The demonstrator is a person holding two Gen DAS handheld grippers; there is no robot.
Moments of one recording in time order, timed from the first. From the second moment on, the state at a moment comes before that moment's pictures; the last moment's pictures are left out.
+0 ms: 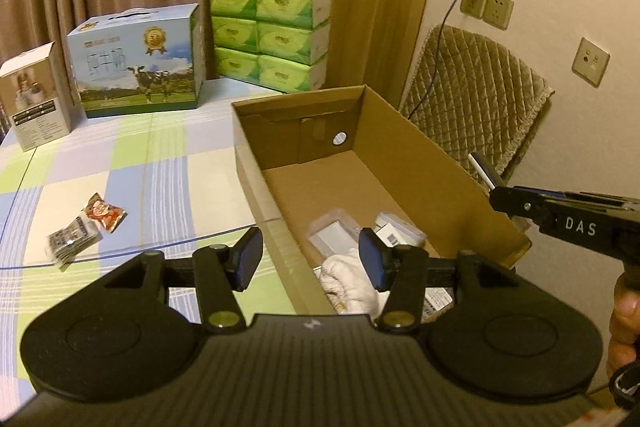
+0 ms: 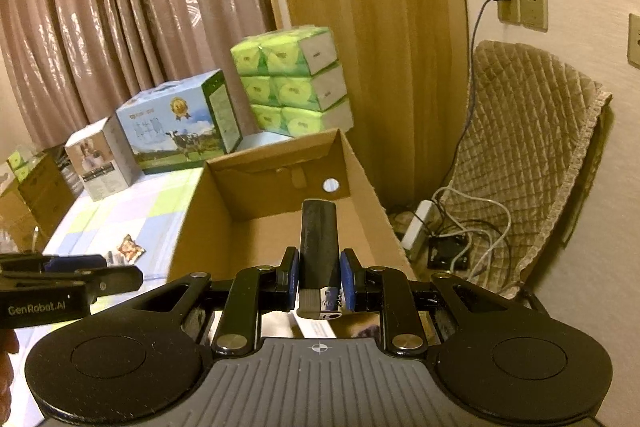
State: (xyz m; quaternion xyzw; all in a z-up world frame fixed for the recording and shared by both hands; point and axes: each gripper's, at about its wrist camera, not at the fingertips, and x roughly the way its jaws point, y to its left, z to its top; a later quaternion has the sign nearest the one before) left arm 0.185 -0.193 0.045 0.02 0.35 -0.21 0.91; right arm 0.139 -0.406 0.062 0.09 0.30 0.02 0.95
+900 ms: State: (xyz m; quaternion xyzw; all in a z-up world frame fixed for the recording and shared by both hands) left arm 0.115 -0.076 0.045 -0.02 0.36 -0.12 0.93; right arm 0.077 -0.367 0.081 0.14 0.27 0.07 0.95
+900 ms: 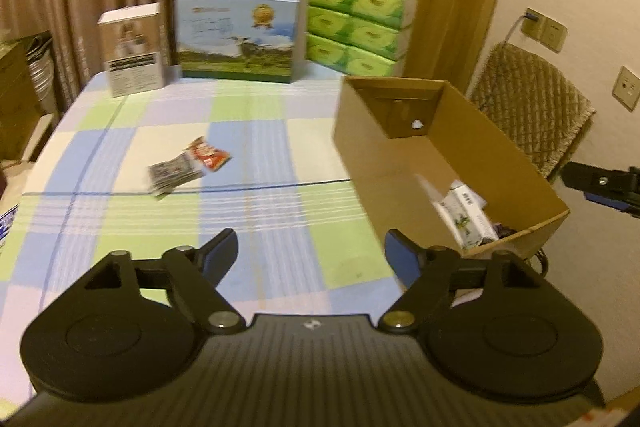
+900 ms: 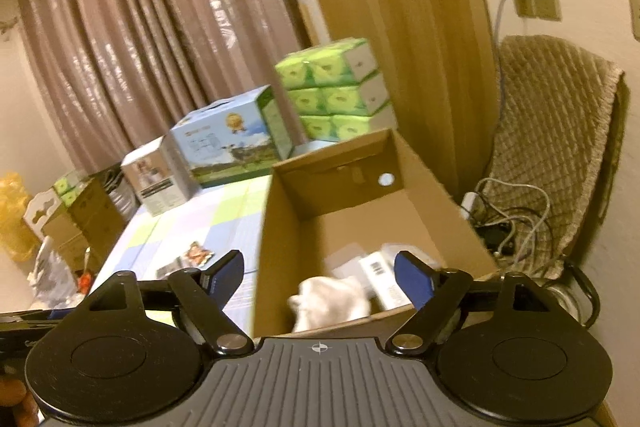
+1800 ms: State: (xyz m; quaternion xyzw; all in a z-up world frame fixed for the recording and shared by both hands) left arm 0.088 0.039 0.050 -0.02 0.35 -0.03 0.94; right arm 0.082 -0.237 0.087 0.07 0.29 0.18 0.94
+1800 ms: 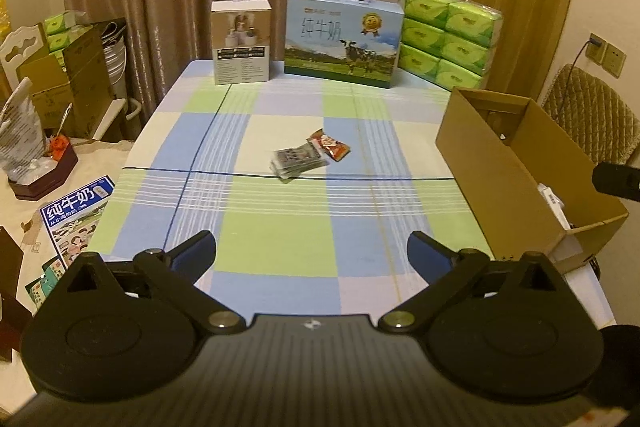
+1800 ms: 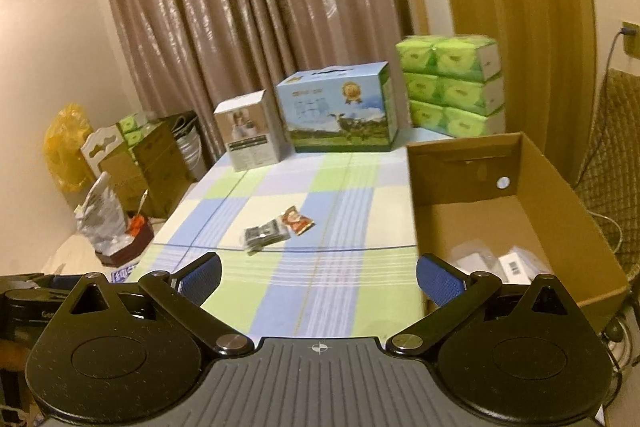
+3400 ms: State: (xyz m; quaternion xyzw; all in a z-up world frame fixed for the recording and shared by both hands) left arm 0.390 0.047 -0.111 0.18 0.41 -0.22 0.87; right arm 0.350 -0.115 -0.081 -0.07 0.38 0.23 0.89
